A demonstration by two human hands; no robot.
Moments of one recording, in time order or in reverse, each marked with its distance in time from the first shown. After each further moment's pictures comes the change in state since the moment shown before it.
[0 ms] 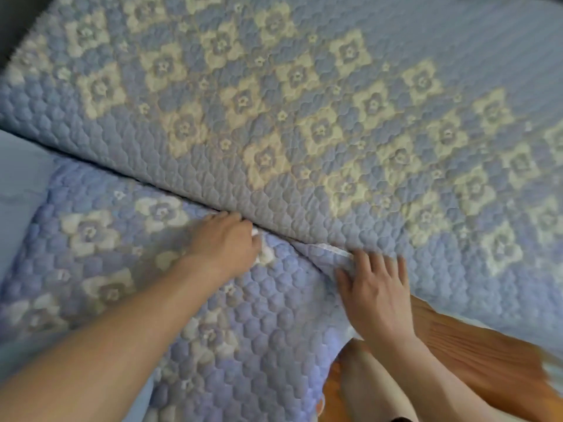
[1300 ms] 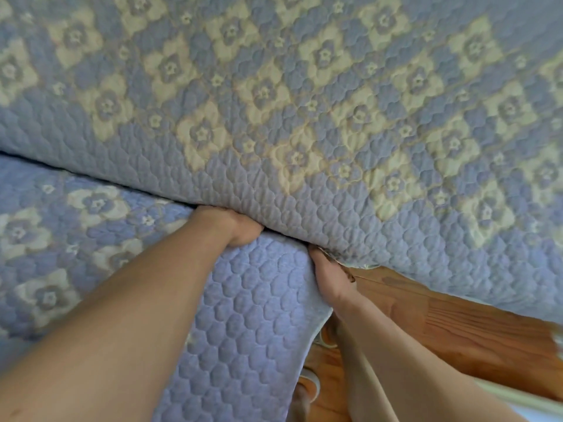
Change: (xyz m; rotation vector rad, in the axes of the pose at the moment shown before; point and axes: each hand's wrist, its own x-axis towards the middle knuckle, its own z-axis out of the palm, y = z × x) left_hand 0.074 0.086 0.028 -0.127 -0.512 -0.134; right_hand 0.037 0.044 0.075 1.131 -0.564 0.444
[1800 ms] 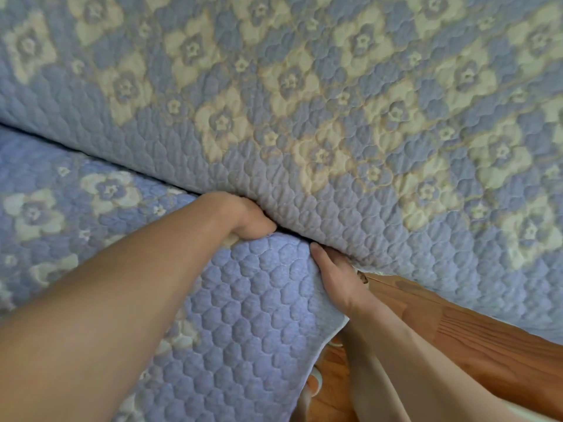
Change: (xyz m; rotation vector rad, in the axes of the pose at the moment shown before) left_hand 0.002 -0.001 -0.022 0.058 -0.188 0.097; right_hand 0.014 0.003 0.002 -0.195 -0.032 -0.127
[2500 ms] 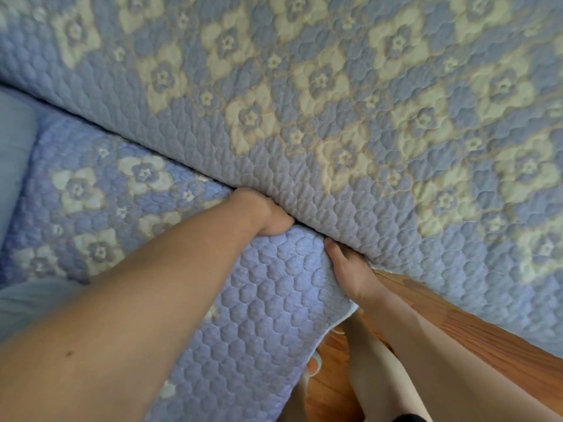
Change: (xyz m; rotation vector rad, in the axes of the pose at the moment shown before) left_hand -0.009 0.007 0.009 0.069 0.134 -0.017; right_hand -0.006 -0.020 -0.009 -0.176 -0.068 0.006
